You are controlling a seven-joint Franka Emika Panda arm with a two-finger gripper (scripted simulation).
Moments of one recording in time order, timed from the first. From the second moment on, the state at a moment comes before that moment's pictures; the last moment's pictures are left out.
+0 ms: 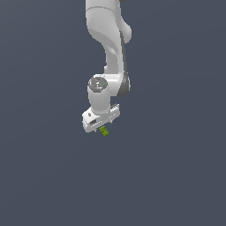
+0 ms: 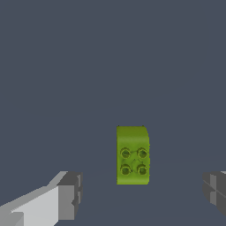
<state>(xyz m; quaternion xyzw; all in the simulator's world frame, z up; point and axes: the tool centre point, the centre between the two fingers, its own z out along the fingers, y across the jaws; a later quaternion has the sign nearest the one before) -0.037 -0.055 0.063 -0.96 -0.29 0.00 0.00</state>
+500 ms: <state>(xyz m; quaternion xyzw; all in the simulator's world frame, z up) -0.038 -0.054 0.034 -0.96 -0.29 0.00 0.00</state>
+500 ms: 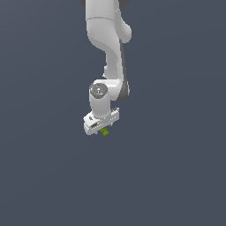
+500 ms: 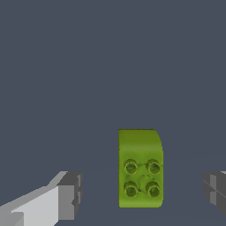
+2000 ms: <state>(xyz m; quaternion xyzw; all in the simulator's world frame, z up) -0.016 -0.020 0.036 -0.96 -0.29 0.00 0.00</state>
